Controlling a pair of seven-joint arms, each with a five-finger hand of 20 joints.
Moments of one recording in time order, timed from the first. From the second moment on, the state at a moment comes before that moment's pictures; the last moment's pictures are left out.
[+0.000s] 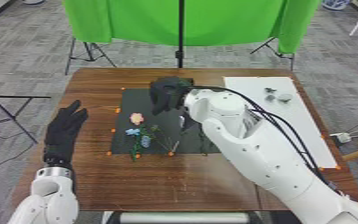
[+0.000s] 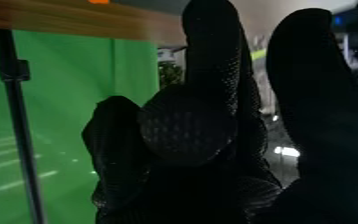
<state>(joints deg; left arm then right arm) 114.6 -67.1 -93.4 -109.3 50.1 13.5 12.4 -58.7 -71.0 45.9 -95.4 -136.9 -25.2 5.7</state>
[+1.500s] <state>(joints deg) 115.3 -67.4 -93.2 -109.9 50.1 13.3 12.6 -69.3 -74.6 40.5 -96.1 -148.4 -21.9 7.6</state>
